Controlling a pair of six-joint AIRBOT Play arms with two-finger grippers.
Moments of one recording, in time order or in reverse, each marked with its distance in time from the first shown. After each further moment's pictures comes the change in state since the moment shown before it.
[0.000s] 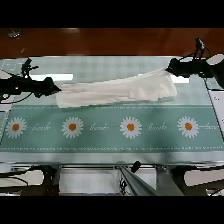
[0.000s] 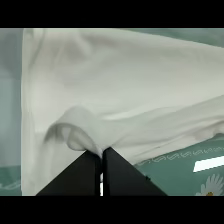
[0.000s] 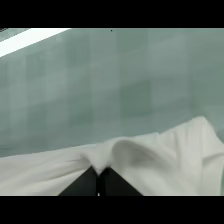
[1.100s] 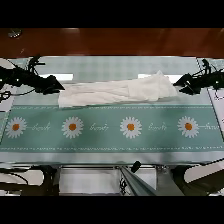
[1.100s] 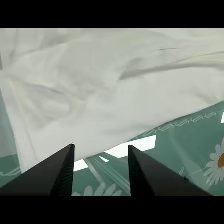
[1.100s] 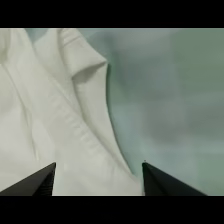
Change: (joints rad) left arm -0.056 -0.064 0.172 0.114 -0.207 0.001; right arm -0.229 -0.157 0.055 -0.010 0.385 -0.055
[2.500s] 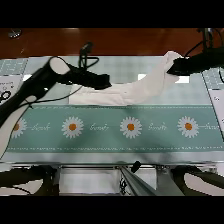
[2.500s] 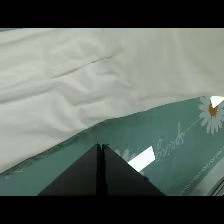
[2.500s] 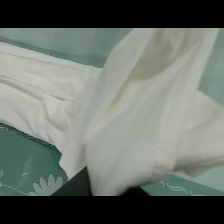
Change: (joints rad) left arm -0.655 0.087 -0.016 -0.129 0.426 -0.152; right arm 0.365 0.523 0.002 -0.239 0.086 0.077
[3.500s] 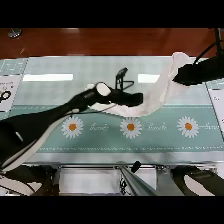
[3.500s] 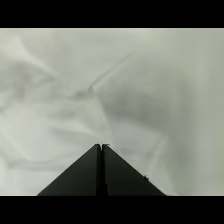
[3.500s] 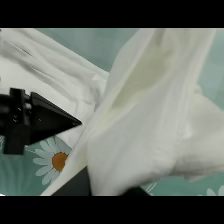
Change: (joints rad) left arm -0.220 -0.211 0.035 -0.351 0.212 0.061; right arm 0.151 0.203 -0.008 -0.185 0.164 0.164
